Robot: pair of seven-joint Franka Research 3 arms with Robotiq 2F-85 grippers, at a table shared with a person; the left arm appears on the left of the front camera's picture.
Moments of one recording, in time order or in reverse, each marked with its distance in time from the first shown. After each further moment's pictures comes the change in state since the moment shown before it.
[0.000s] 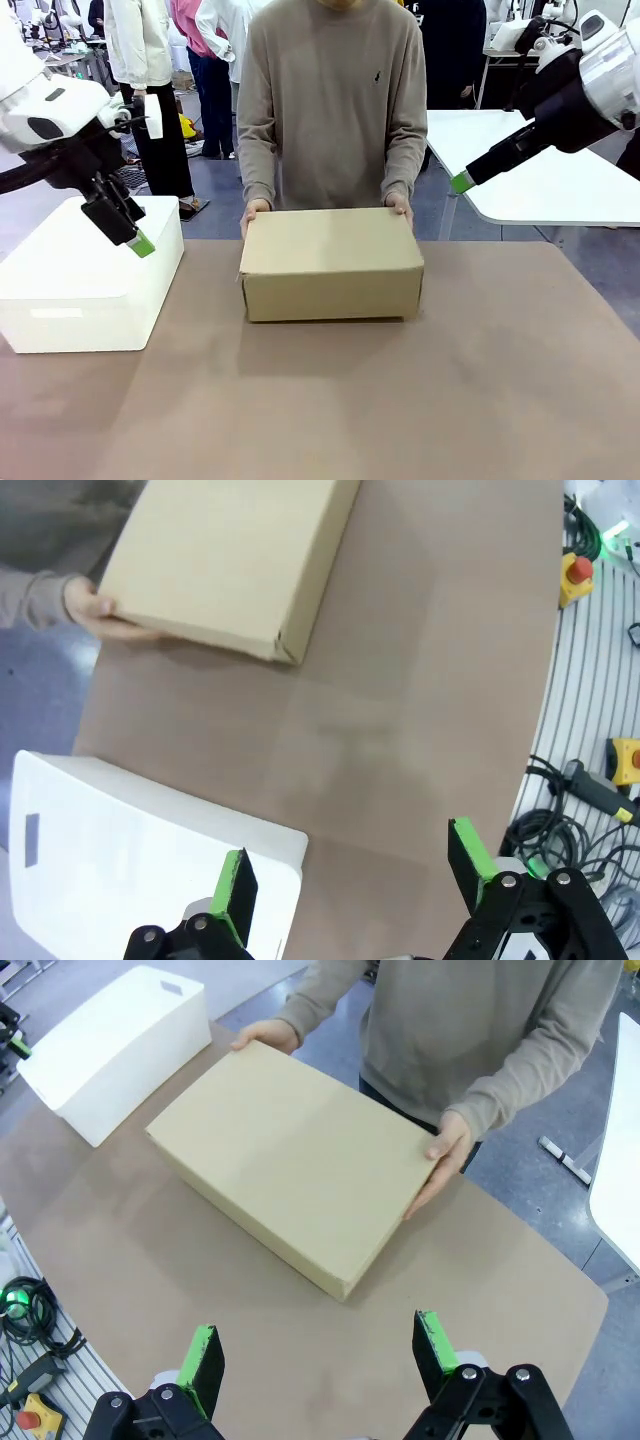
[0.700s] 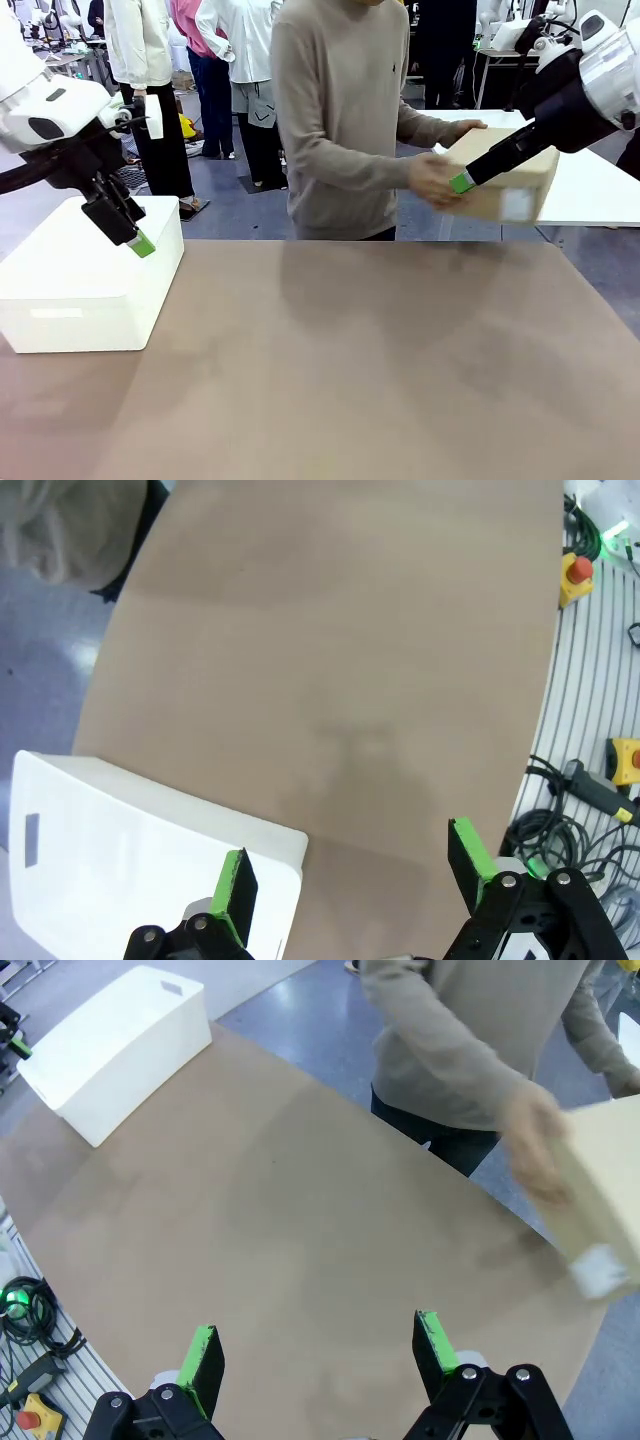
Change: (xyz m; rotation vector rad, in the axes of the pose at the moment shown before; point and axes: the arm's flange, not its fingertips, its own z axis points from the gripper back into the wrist) left arm 0.000 0.000 0.000 0.000 0.000 0.000; right arm 0.000 0.000 0.000 0.000 0.000 0.000
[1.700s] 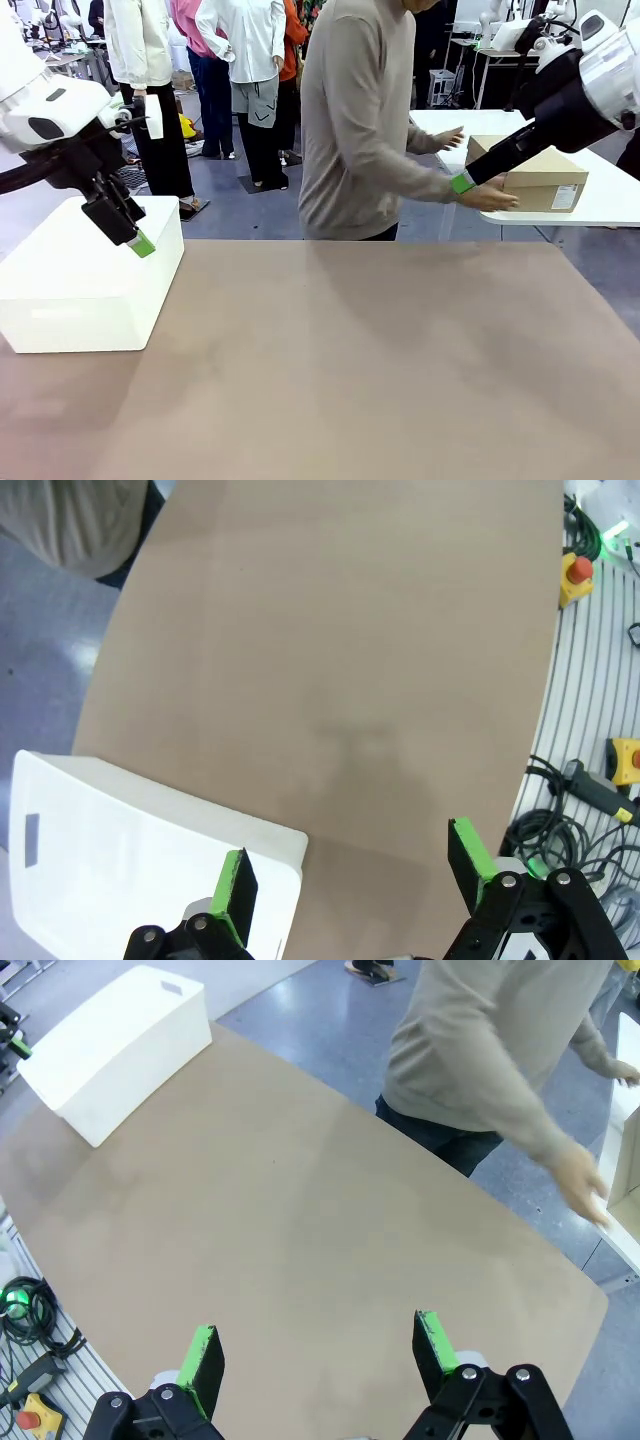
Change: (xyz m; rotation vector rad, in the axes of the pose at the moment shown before) left arm 0.000 0.000 0.000 0.000 0.000 0.000; right arm 0.000 0.000 0.000 0.000 0.000 0.000
